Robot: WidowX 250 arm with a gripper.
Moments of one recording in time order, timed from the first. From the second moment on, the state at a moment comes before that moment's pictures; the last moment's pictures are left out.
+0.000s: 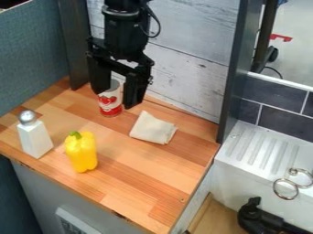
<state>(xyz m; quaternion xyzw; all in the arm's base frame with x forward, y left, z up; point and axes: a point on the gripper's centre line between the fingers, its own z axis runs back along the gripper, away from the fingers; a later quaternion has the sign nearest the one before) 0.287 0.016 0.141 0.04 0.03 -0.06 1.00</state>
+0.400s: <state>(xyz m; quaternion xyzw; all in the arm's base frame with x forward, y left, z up) 0.282 0.022 0.130 0.03 0.05 -0.09 0.99</state>
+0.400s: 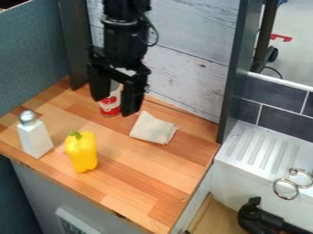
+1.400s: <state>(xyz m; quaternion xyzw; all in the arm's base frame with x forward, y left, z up) 0.255 0.075 0.093 0.05 0.09 -0.07 0.99</state>
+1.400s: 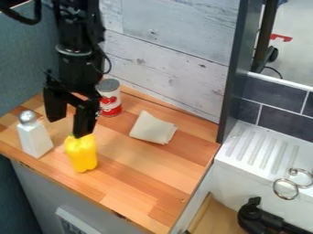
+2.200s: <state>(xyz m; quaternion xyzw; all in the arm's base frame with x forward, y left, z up) 0.257 0.083 0.060 0.02 0.11 -0.05 0.99</state>
